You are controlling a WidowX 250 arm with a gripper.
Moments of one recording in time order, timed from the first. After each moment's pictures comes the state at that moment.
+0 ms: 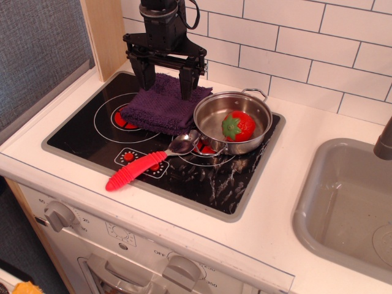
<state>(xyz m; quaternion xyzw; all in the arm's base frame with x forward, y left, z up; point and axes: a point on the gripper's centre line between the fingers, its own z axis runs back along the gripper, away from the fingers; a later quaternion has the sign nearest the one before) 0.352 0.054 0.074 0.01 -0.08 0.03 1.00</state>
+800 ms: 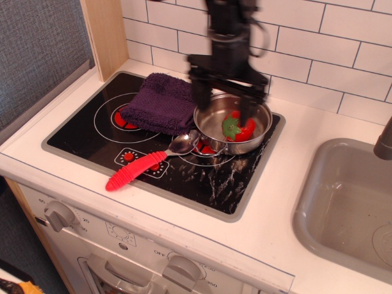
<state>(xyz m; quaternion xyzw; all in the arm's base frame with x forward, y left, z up) 0.353 -0.039 0.064 0.00 -0.07 -0.08 0.99</state>
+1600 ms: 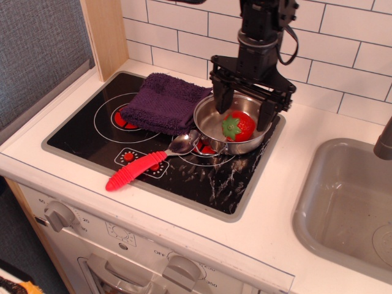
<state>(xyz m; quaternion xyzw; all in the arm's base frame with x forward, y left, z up) 0.363 -0.045 0.056 0.03 -0.06 -0.07 1.00</state>
